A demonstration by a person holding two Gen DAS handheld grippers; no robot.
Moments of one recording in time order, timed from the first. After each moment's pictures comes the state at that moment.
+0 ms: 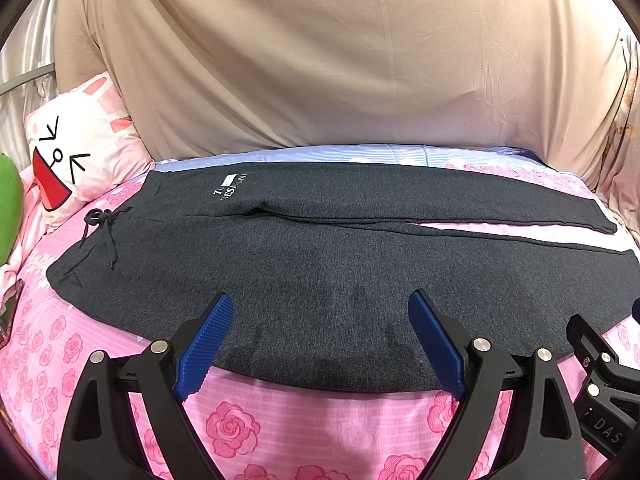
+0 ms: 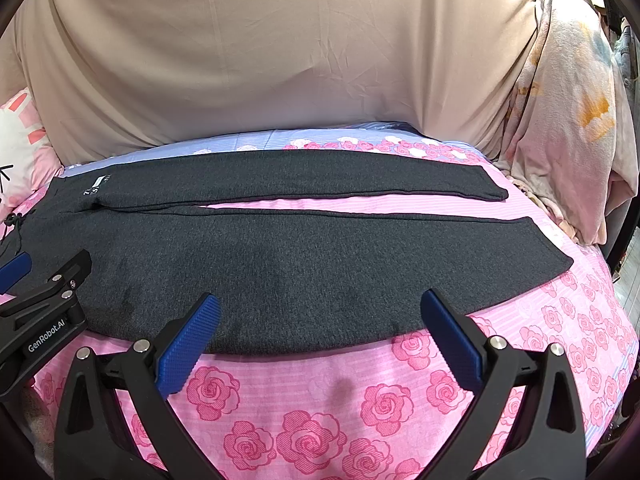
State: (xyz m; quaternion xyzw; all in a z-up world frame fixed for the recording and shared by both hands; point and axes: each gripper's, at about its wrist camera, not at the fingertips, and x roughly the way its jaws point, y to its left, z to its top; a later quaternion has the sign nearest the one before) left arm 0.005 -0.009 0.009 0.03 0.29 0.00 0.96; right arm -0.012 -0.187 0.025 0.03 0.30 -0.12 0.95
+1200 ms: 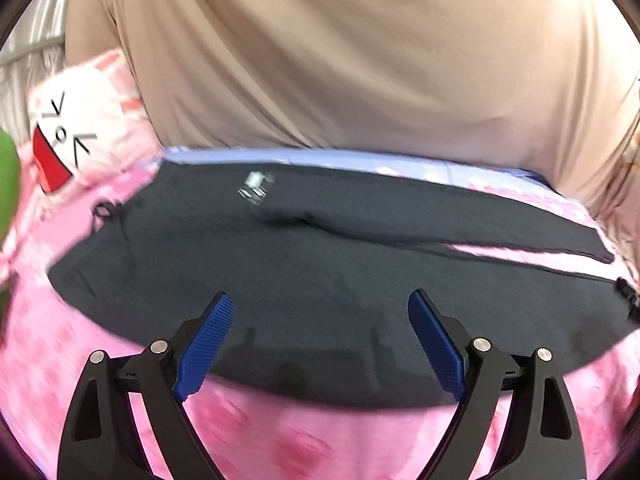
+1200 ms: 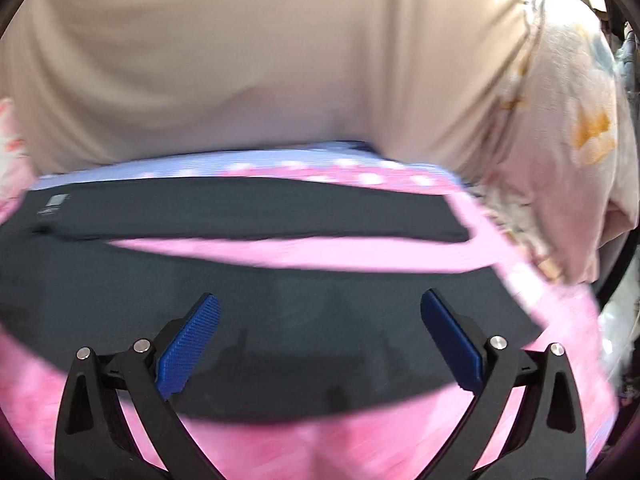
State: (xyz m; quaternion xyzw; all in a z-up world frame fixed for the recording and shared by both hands) left arm 0.026 0.056 0.032 -0.01 0.30 -0.01 0.95; right arm 0.039 -0.336 0.037 0.01 0.30 -0.15 0.94
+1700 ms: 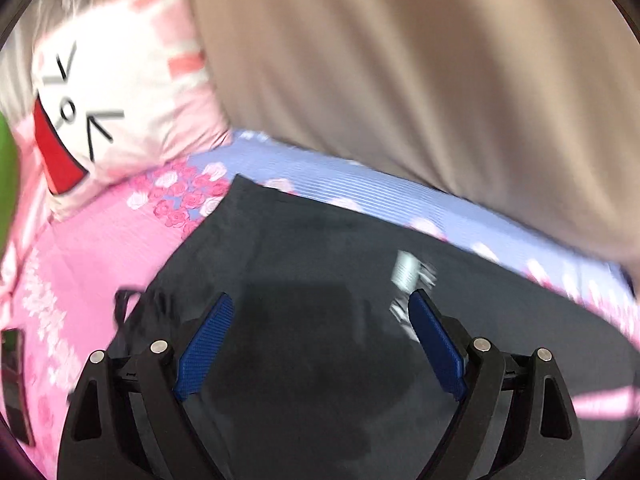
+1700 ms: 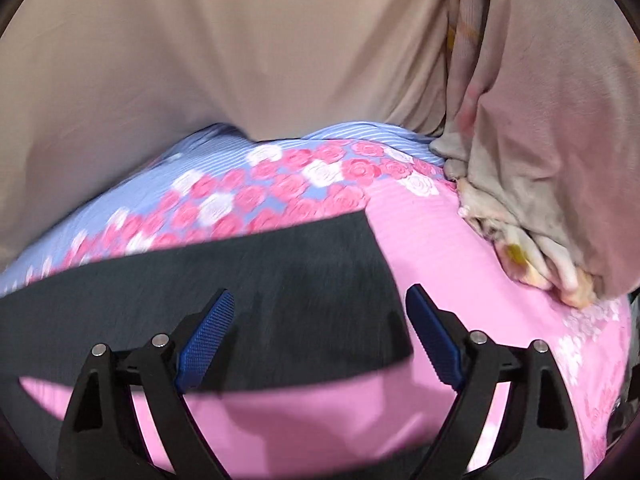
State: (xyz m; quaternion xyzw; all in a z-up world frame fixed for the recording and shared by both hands) left arm 0.241 0.228 0.053 -0.11 0.40 0.10 0.91; right arm 0.196 -0.533 0.011 0.16 0.38 -0.18 0.89
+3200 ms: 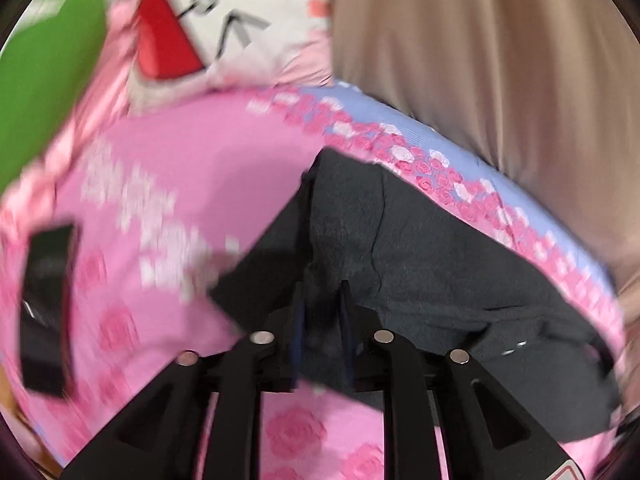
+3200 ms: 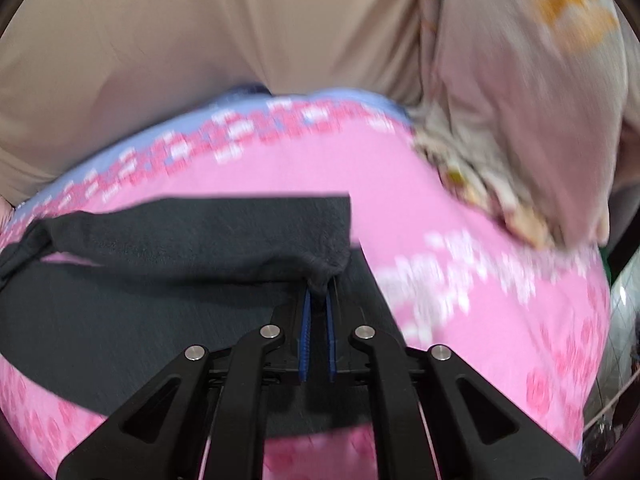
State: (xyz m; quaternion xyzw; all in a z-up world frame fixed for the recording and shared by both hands) left arm 0.067 0.343 0.031 -0.22 0.41 0.09 0.88; right arm 0.012 -0.517 -0.008 0.12 0.38 -0.13 0.91
